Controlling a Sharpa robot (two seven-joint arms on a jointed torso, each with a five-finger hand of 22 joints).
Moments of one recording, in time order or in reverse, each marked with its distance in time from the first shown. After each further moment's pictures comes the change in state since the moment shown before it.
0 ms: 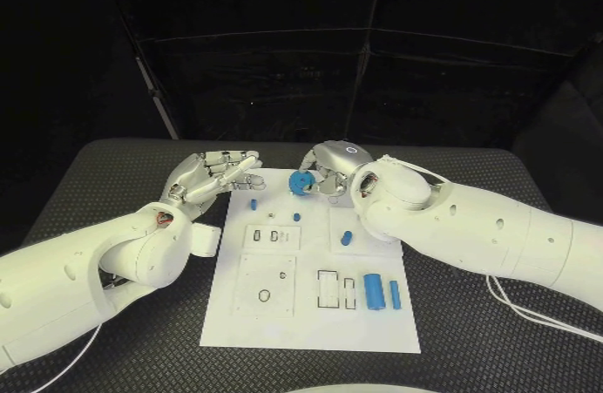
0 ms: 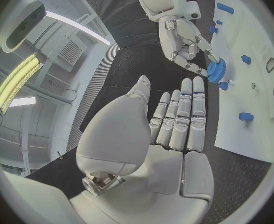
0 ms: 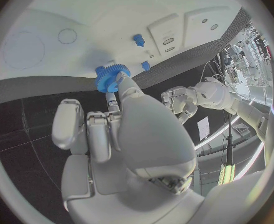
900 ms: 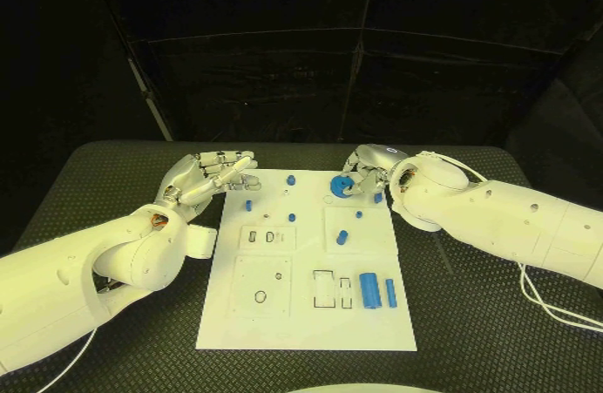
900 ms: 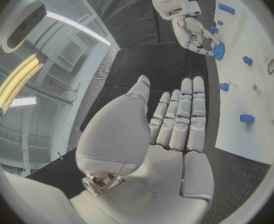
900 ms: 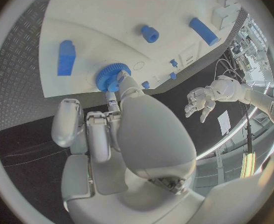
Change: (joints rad) left arm 0.000 0.001 0.000 0.002 0.000 -0.002 0.005; left_hand -0.002 -0.002 0.003 0.003 0.000 0.000 0.000 0.004 0.001 0.000 0.000 0.004 0.001 0.000 0.000 0.004 -0.001 0.000 0.000 0.000 0.000 0.001; right arm -0.001 -0.144 -0.001 -0.083 0.180 0.071 0.071; right_hand 0.013 -0.013 -0.029 0.015 0.001 0.000 0.000 0.026 0.024 0.000 0.007 -0.005 -0.001 0.000 0.007 -0.004 0.000 0.000 -0.007 0.007 -0.004 -0.017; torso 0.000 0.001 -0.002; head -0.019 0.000
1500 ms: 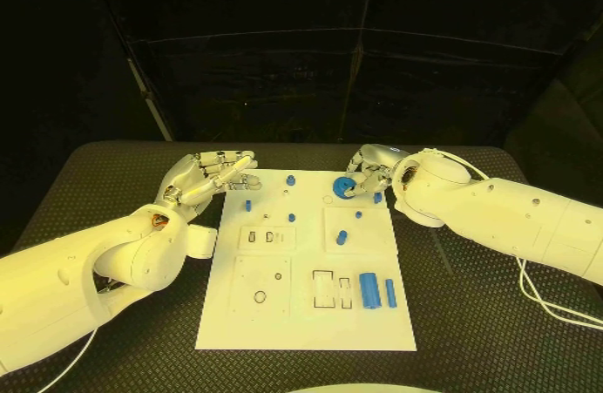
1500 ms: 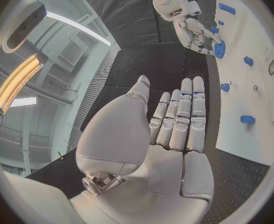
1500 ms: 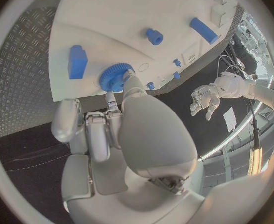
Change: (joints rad) left arm 0.000 0.001 0.000 0.001 0.000 -0.003 0.004; left_hand -0.002 -0.002 0.000 0.006 0.000 0.000 0.000 0.004 0.000 0.000 0.000 0.004 0.000 0.000 0.000 0.000 -0.001 0.000 0.000 0.000 0.000 0.000; right arm 0.010 0.004 0.003 -0.032 0.053 0.049 -0.024; right_hand -0.025 -0.043 -0.120 0.044 0.000 -0.061 0.008 0.016 0.009 -0.001 0.031 -0.027 0.000 -0.002 0.024 -0.004 0.000 0.015 -0.025 0.025 -0.018 -0.037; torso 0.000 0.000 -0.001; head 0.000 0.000
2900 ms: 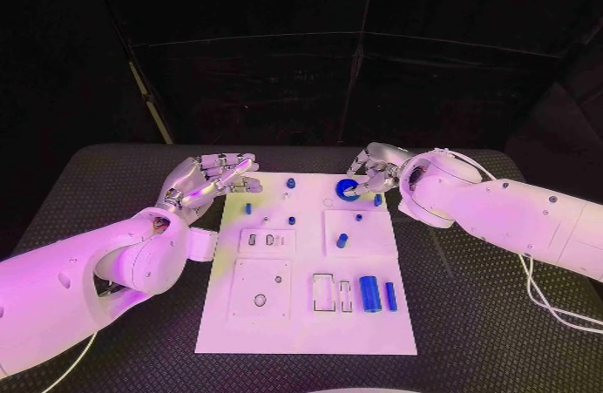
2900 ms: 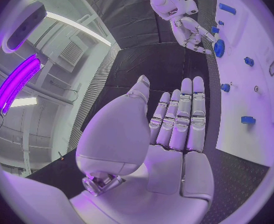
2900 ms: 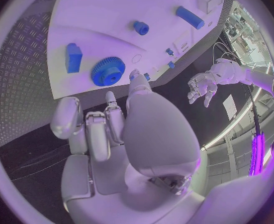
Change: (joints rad) left arm 0.000 -0.001 0.000 0.005 0.000 -0.005 0.003; left_hand 0.000 0.000 0.000 0.000 0.000 0.000 0.000 0.000 0.000 0.000 0.000 0.000 0.000 0.000 0.000 0.004 -0.001 0.000 0.000 0.000 0.000 0.000; right arm 0.016 -0.037 -0.003 0.037 0.117 -0.018 0.019; right_hand -0.083 -0.078 -0.034 0.084 0.052 -0.046 0.011 -0.059 0.001 -0.031 0.002 -0.071 -0.001 0.004 -0.004 -0.008 0.000 0.001 -0.017 0.002 -0.024 -0.041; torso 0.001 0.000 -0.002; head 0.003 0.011
